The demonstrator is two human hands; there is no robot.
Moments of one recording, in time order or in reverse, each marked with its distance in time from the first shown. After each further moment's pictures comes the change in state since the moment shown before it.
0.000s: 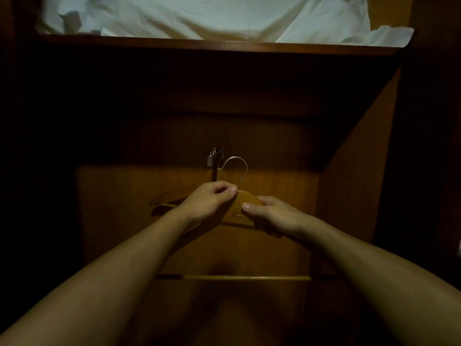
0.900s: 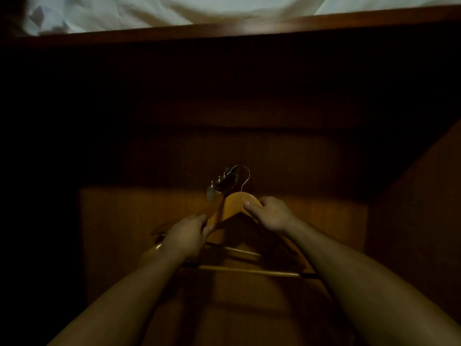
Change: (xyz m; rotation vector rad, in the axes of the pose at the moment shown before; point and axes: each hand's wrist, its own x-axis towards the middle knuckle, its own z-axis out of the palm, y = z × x) left_hand 0.110 -0.115 -0.042 0.904 0.276 -0.123; right_hand 0.203 0.029 -0.047 -0.356 0.203 -0.034
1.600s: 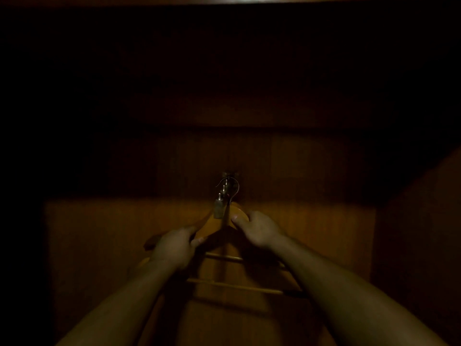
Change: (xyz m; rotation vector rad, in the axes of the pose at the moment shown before) left_hand 0.051 -0.053 0.029 -0.074 -0.063 -0.037; right_hand 0.053 0.007 0.055 -0.072 0.061 0.092
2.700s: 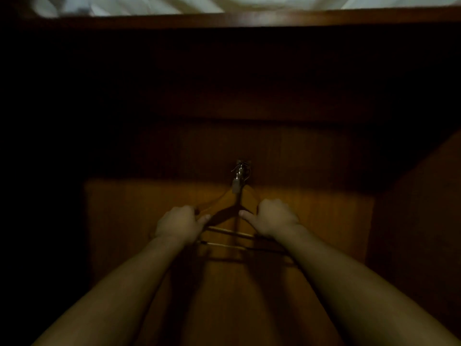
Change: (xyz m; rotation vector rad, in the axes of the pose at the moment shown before) left_hand -0.059 0.013 -0.053 0.115 0.067 -0.185; right_hand -0.070 -0.032 -0.014 -0.417 0.099 -0.033
